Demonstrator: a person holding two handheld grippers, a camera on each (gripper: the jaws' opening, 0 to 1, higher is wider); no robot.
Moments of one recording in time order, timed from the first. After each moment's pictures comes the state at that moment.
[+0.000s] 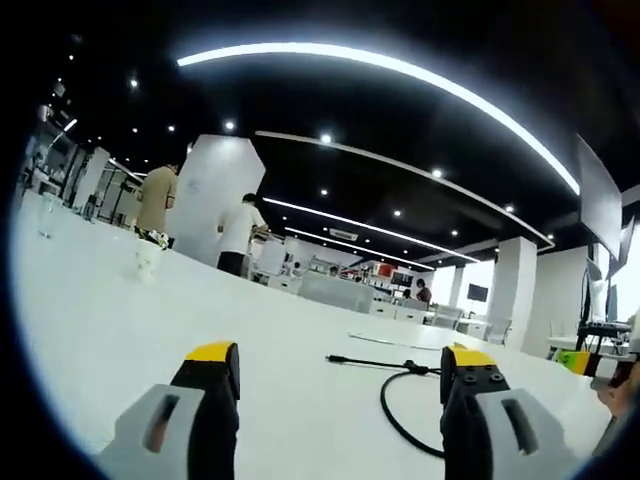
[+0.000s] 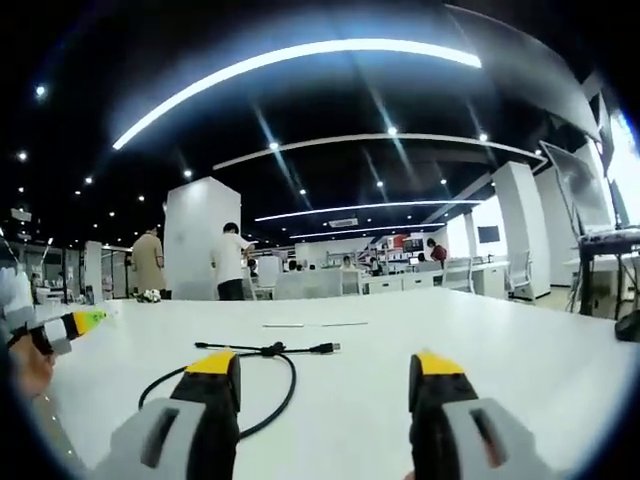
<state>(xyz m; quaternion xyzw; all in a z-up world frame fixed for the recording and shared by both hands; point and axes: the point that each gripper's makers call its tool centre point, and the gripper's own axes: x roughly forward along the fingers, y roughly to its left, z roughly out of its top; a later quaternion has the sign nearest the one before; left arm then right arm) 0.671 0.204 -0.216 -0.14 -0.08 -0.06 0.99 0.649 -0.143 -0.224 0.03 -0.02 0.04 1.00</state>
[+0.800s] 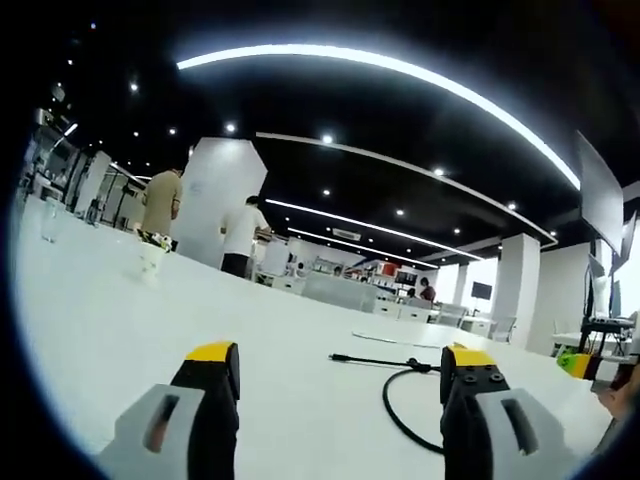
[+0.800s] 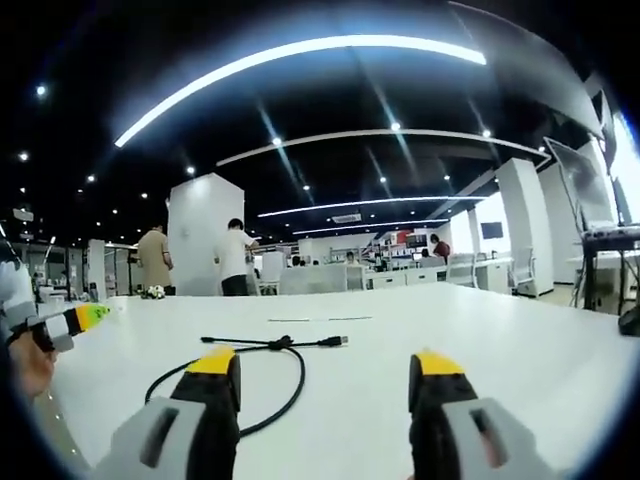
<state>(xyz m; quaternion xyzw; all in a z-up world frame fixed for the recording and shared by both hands) 0.665 0.206 -0.218 -0.13 -0.08 -0.05 0.99 0.648 -0.128 -0.229 0.03 -0.02 0.05 1.00</state>
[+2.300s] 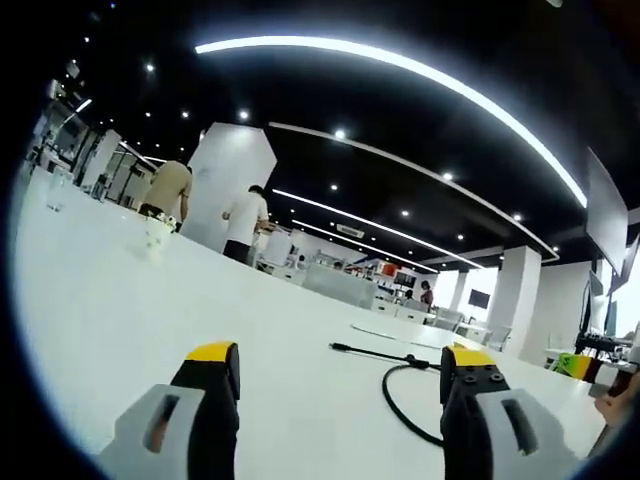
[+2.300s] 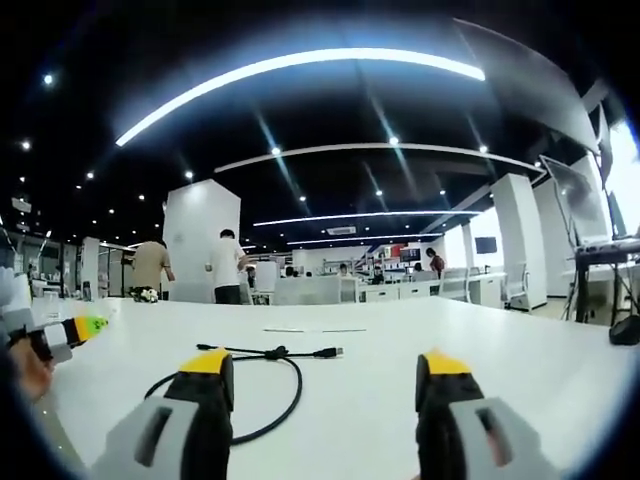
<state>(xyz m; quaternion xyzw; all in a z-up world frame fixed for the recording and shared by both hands) 0.667 0.210 -0.236 -0.17 -0.07 -0.05 0.98 0.641 -0.128 -0.220 0.01 -0.05 0.03 1.00</state>
